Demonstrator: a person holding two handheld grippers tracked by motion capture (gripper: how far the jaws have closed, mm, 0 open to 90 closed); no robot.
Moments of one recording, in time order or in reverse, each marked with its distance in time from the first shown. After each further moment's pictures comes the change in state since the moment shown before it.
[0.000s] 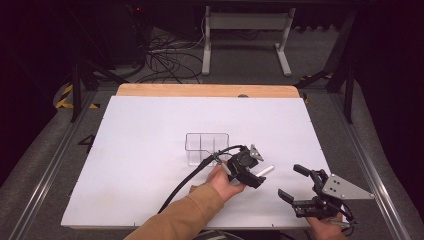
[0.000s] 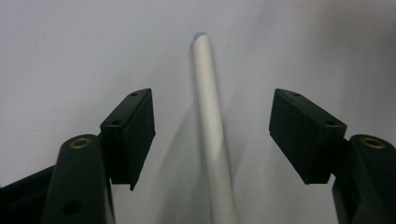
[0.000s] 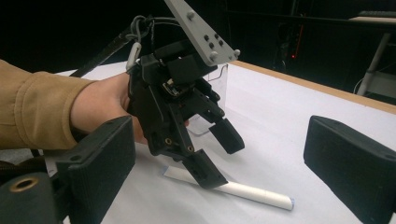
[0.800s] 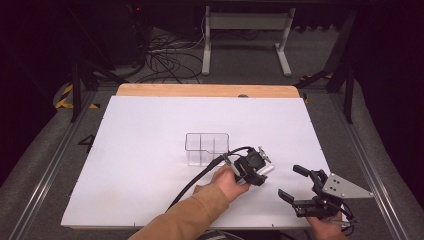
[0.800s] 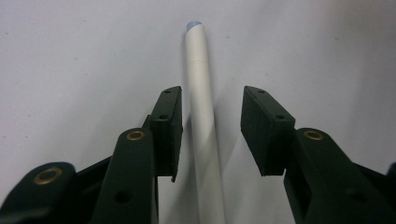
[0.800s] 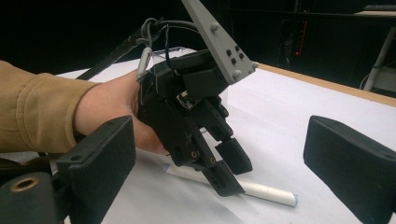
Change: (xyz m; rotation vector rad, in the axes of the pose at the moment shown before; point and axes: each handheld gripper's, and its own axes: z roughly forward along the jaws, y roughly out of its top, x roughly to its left) left arm -0.011 0.015 0.015 0.110 0.037 0.014; right arm -0.003 -0.003 0.000 0.007 0.016 0.015
